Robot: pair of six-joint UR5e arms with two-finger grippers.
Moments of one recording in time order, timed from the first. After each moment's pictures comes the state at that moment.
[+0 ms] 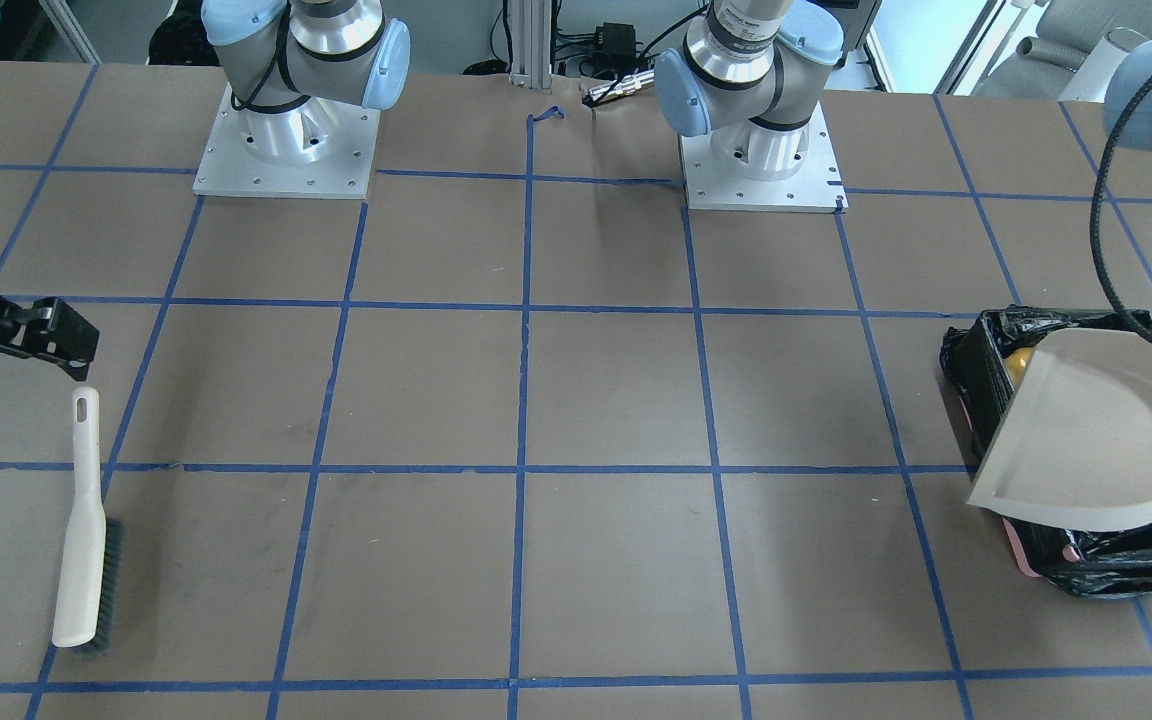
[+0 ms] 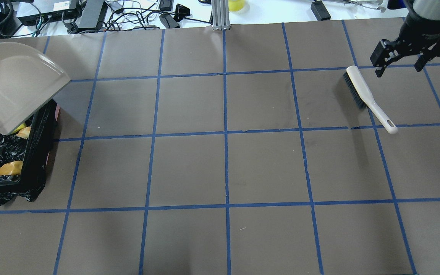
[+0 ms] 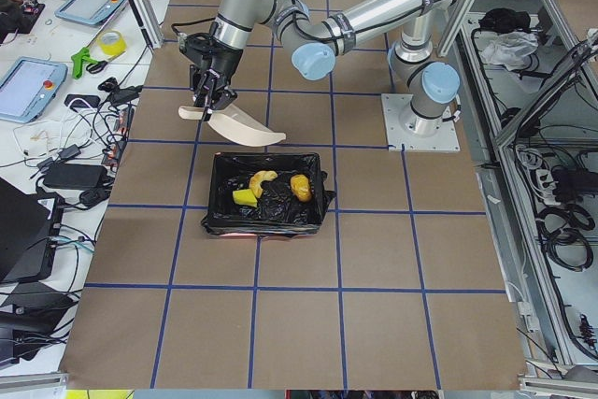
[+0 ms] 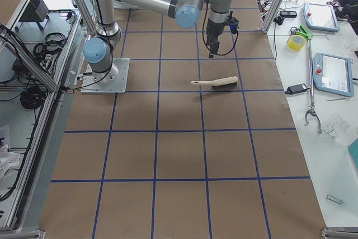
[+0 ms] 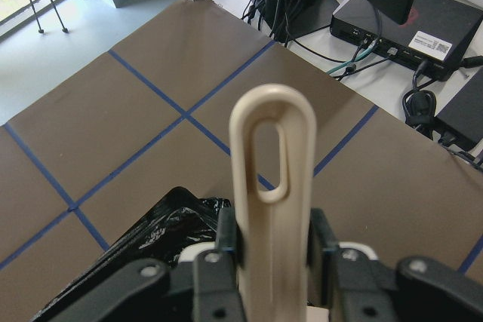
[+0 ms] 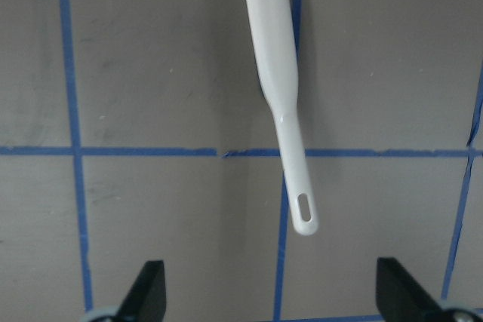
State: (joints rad) left arm -1.14 -1.79 -1.53 -0.81 1.81 -0.43; right arm 1.36 -1.39 1.47 -1.61 -1.70 -0.24
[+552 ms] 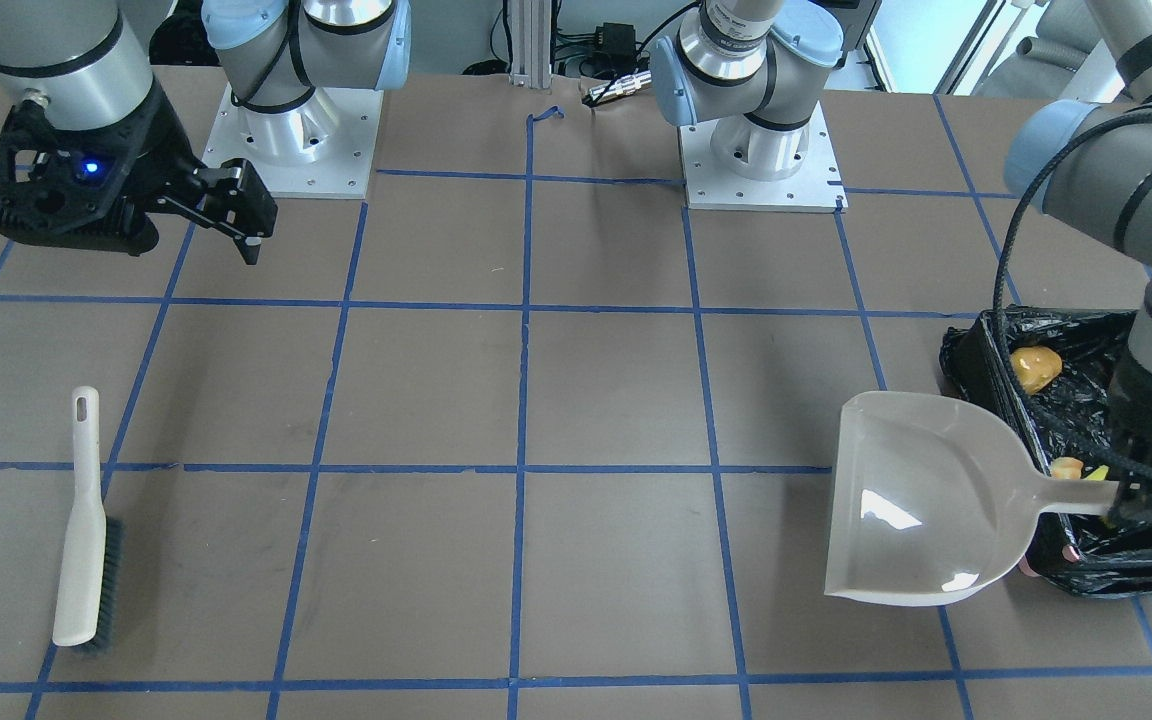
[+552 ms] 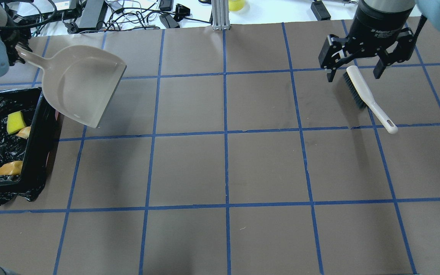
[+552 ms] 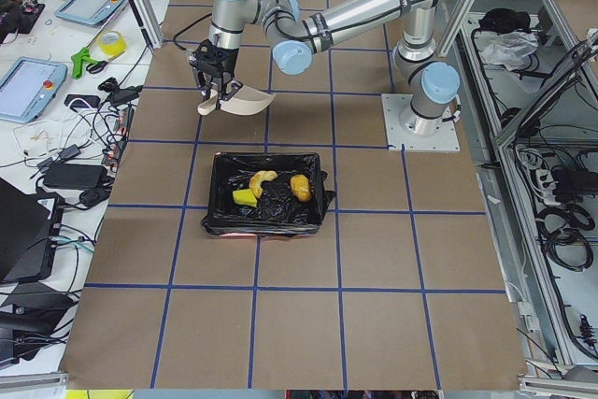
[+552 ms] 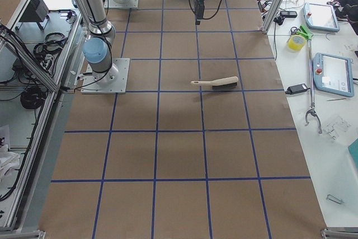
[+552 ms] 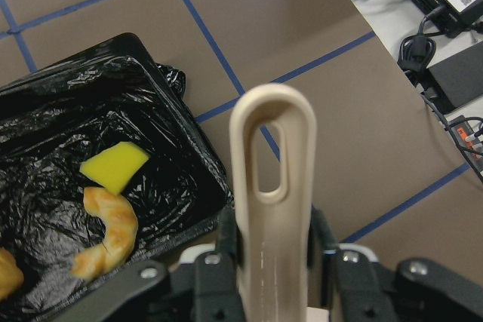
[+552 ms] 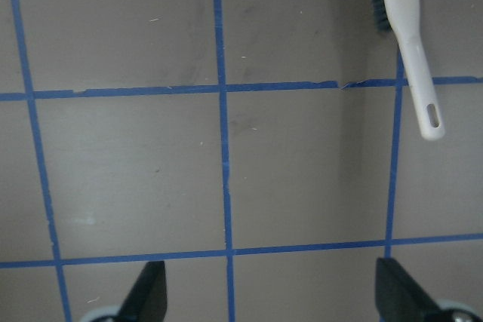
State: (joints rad) left arm -1.26 -1.87 -1.56 -0.91 1.76 -0.91; right arm 1.57 -1.53 1.47 -1.45 -1.62 0.04
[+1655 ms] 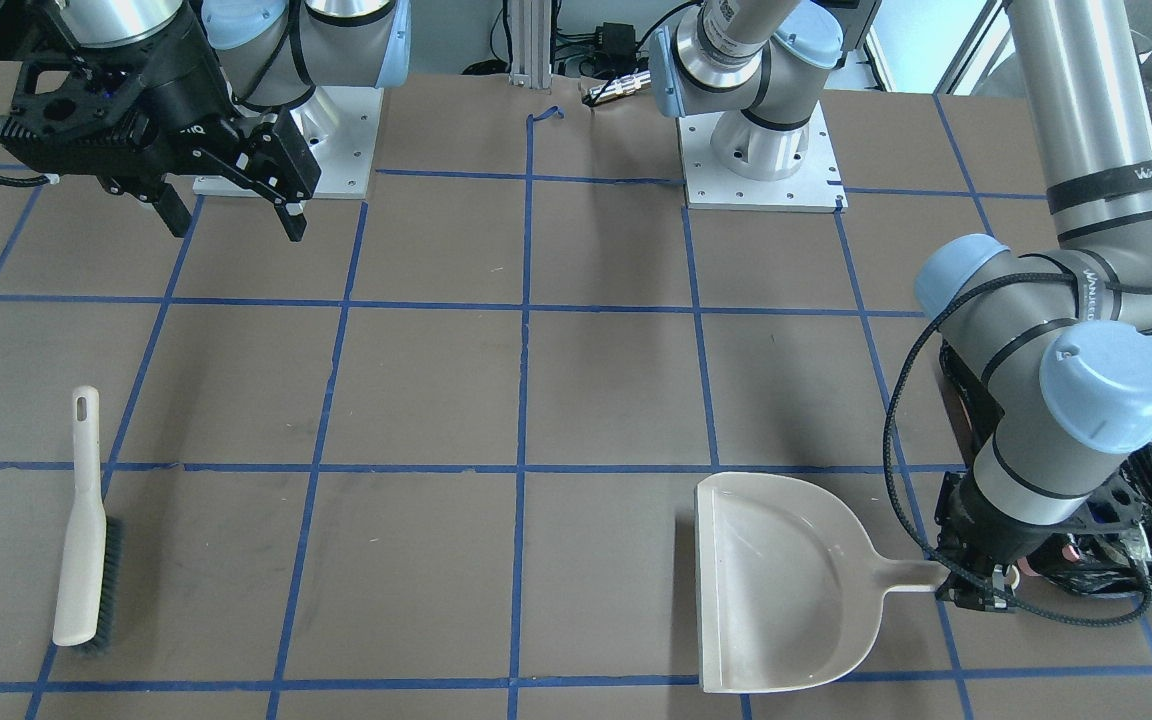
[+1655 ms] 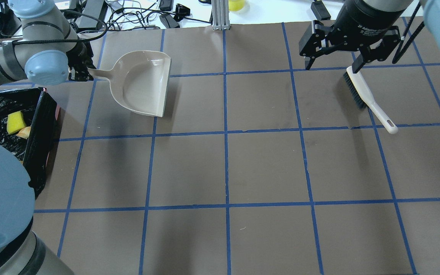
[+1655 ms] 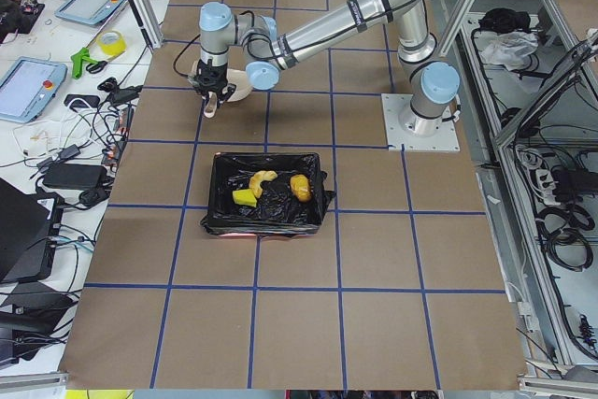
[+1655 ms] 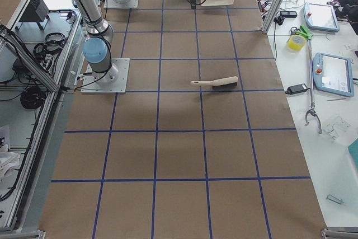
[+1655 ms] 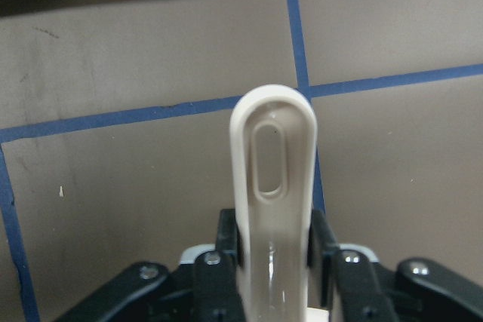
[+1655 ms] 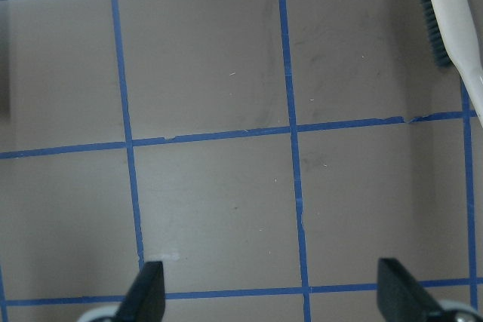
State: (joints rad) left arm -1.36 -2.07 -1.52 -0.91 1.64 -1.22; right arm 1.59 -1.60 1.51 -1.59 -1.49 0.10
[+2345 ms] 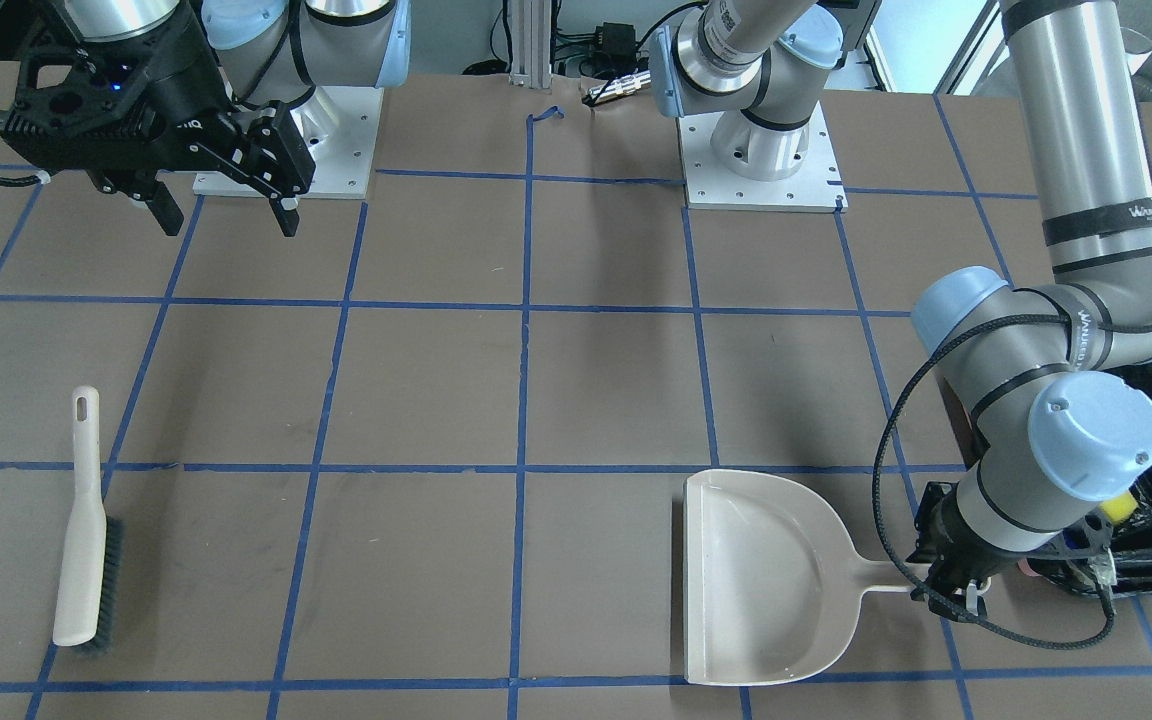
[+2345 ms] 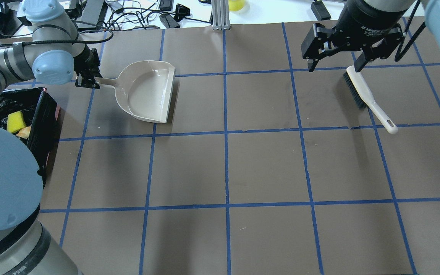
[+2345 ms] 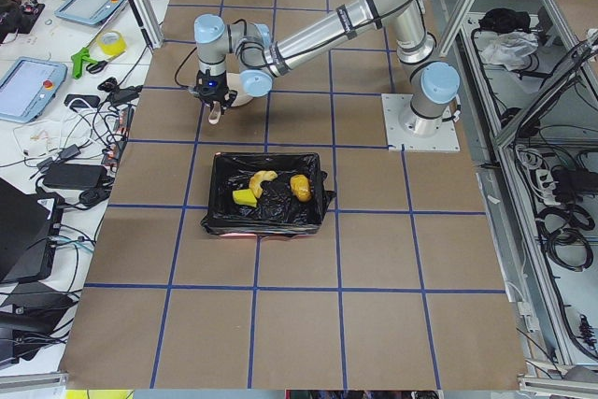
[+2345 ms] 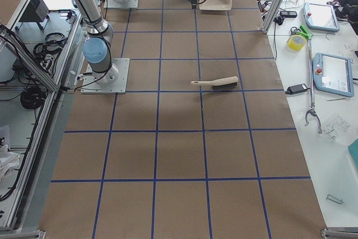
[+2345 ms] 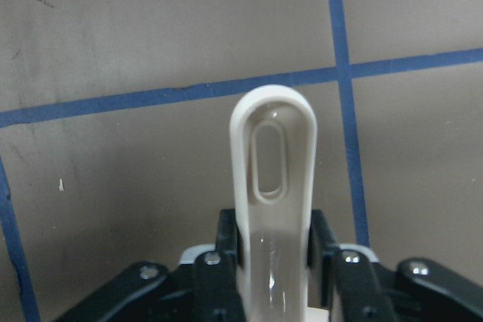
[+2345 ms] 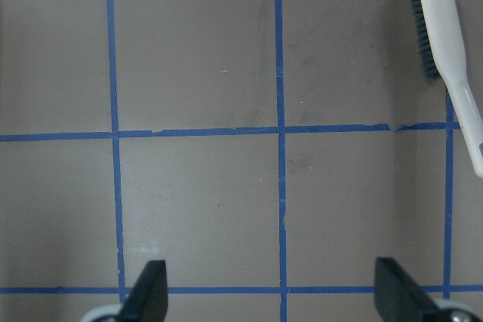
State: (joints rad) left arm -1.36 -2.12 -1.49 -0.99 1.63 -1.23; right arm 1.59 -1.60 1.51 -1.58 -1.53 0.04
